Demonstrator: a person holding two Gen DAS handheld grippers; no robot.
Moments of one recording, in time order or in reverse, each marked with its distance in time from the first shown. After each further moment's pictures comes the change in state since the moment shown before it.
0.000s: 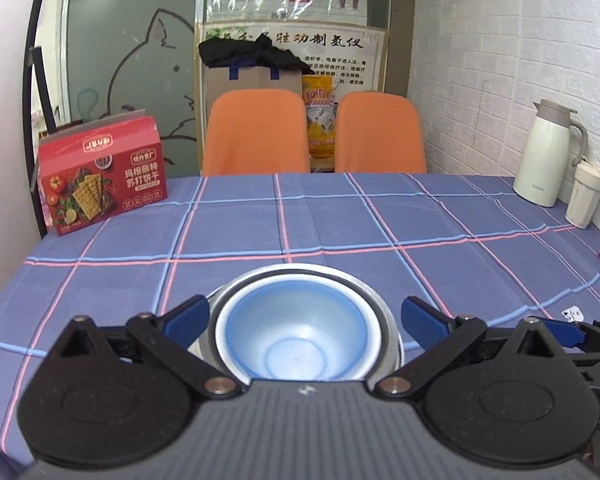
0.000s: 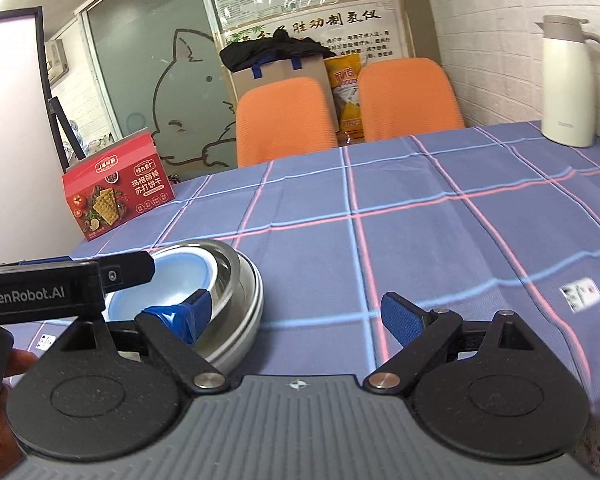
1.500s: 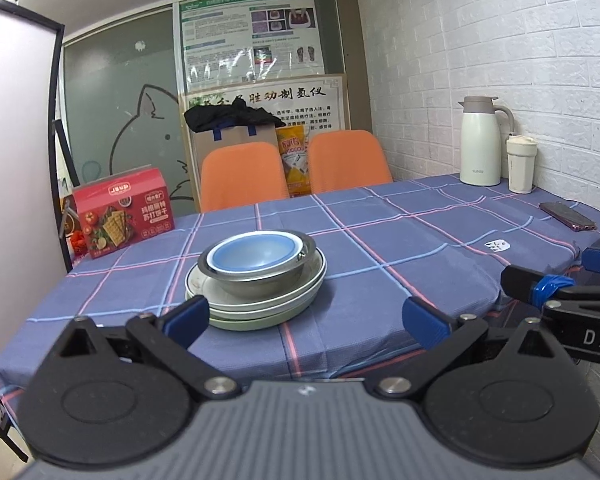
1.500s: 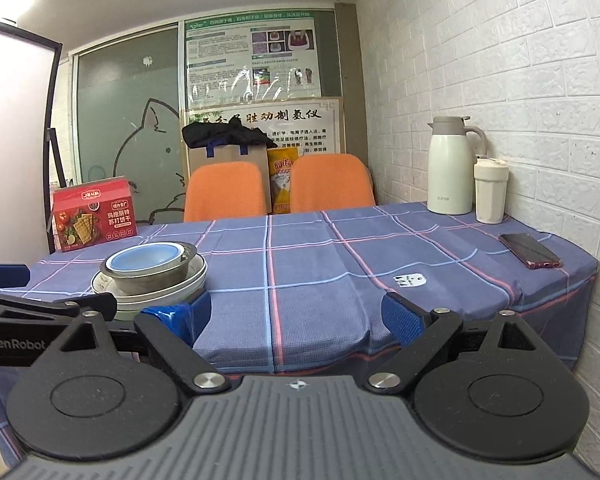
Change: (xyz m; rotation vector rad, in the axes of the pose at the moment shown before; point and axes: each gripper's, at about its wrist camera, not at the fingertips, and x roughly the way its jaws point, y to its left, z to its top) left arm -0.145 -0.060 -0.112 0.146 -0.178 0.014; right arm -0.164 0.000 -0.104 -0.098 -0.309 -0.220
